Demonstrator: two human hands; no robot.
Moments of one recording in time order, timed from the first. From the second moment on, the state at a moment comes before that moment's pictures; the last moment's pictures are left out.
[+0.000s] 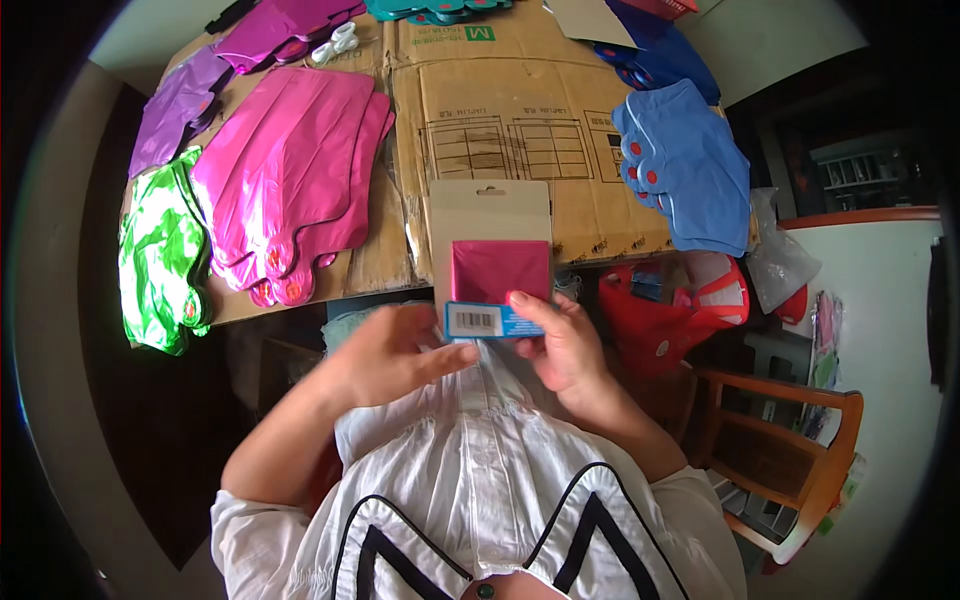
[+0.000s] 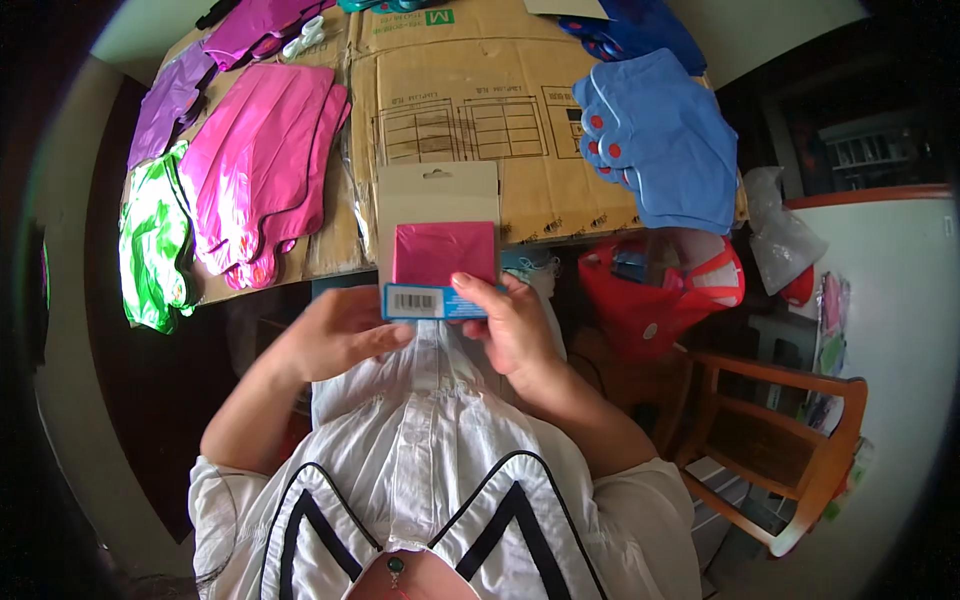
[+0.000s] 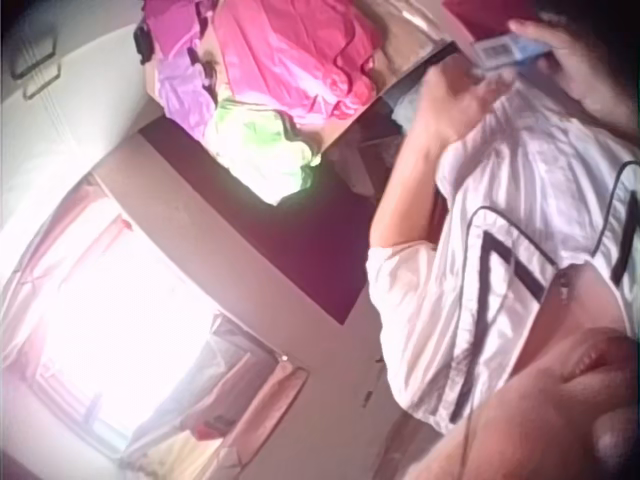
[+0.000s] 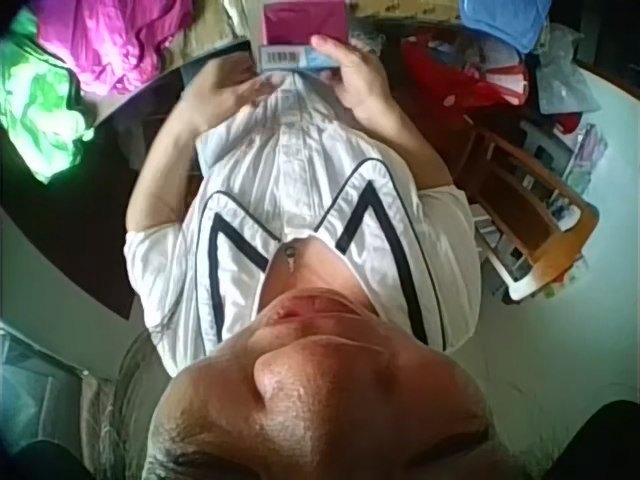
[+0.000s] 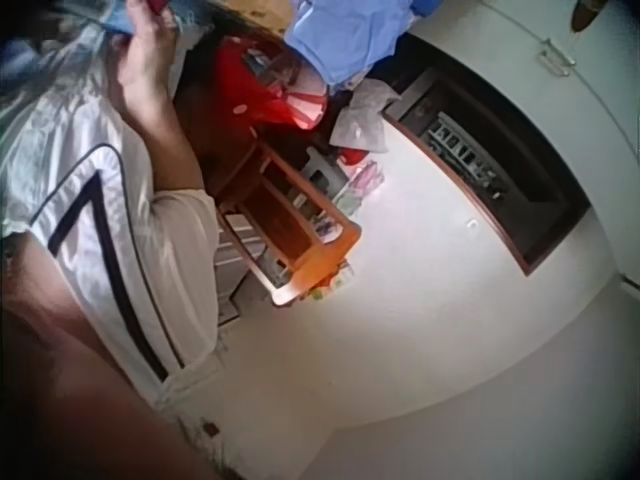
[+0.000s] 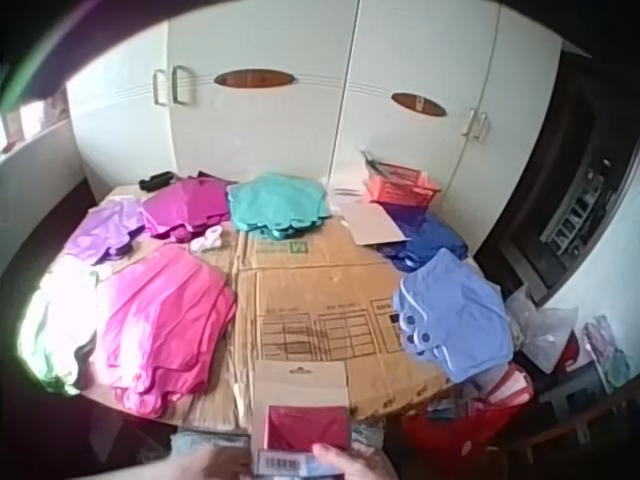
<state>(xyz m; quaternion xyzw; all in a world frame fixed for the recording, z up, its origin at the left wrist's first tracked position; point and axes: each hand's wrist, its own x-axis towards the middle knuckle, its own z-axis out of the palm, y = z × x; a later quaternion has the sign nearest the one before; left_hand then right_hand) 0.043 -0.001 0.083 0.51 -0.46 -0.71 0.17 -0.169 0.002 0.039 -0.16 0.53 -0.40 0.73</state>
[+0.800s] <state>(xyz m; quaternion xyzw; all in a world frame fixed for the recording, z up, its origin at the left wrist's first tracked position) 0.018 -0.091 0.078 0.30 -0.94 -0.04 0.16 -0.194 -0.006 0.052 -0.27 0.55 -0.35 0.70</state>
